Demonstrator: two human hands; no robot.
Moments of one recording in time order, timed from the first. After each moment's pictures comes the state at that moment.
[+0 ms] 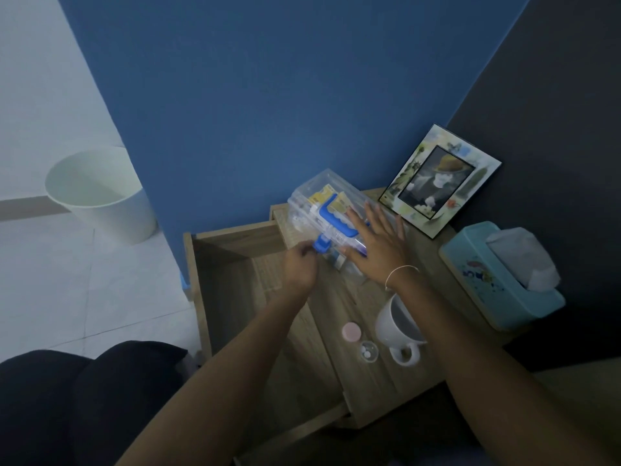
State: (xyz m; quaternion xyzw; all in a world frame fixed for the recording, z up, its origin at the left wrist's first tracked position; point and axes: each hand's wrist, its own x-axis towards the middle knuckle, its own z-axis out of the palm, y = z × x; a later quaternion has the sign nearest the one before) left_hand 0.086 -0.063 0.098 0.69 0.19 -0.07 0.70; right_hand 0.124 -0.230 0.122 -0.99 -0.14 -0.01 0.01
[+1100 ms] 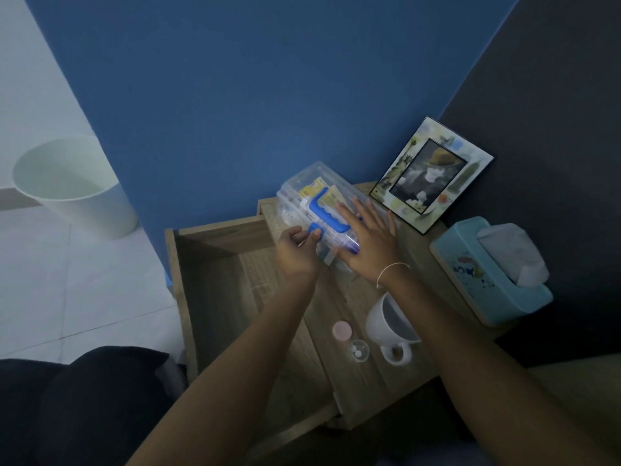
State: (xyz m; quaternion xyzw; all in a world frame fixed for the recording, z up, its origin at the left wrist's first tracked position) left_hand 0.100 -0.088 0.105 0.58 0.30 0.03 0.76; right_hand 0.124 -0.230 0.120 -0.99 -0.14 -0.04 0.06
